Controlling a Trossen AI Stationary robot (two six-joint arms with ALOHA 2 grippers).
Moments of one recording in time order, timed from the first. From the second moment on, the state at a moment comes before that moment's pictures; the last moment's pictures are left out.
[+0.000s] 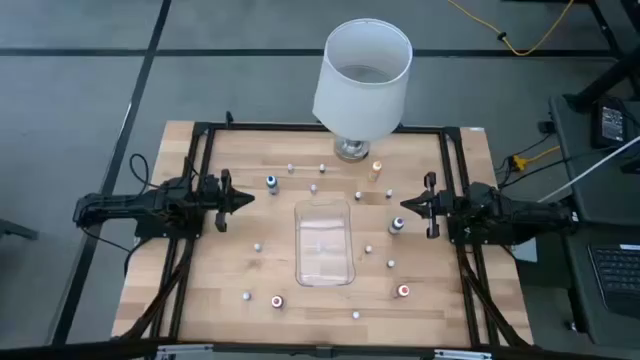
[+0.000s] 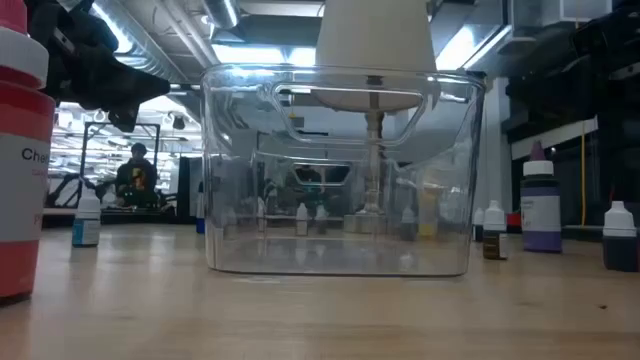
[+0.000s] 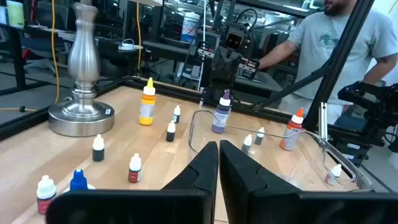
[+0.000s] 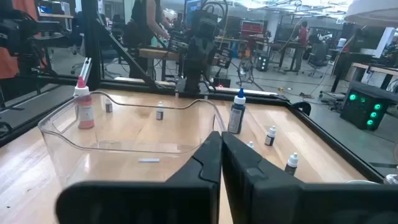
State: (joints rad) left arm 0.09 0.03 0.01 0.03 -0.03 -0.22; right arm -0.04 0.00 0.01 0.02 -0.02 -0.11
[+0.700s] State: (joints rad) left arm 0.09 0.03 0.01 0.03 -0.03 -0.22; right arm -0.04 0.00 0.01 0.02 -0.02 -0.11
